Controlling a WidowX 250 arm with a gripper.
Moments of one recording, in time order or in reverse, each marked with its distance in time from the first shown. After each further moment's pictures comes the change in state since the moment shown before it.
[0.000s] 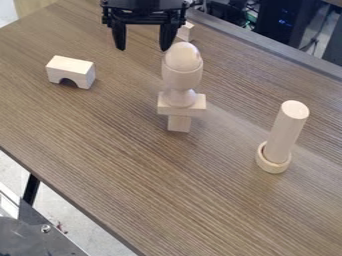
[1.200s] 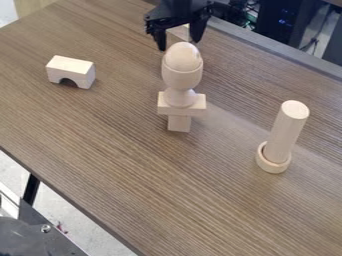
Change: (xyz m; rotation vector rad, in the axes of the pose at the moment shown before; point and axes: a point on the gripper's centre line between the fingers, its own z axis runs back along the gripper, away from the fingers) arm 0.057 -0.061 -0.060 -0.126 -0.032 0.256
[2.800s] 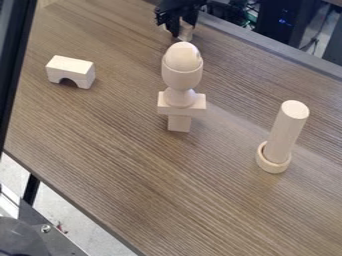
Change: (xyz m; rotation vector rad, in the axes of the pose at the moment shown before) arm 0.055 -0.025 -0.051 0.041 0.029 0.215
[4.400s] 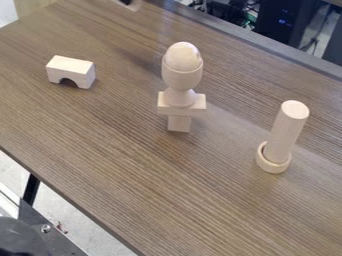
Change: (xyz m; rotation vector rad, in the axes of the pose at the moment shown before) arm 0.024 0.090 0.105 0.128 -0.275 0.525
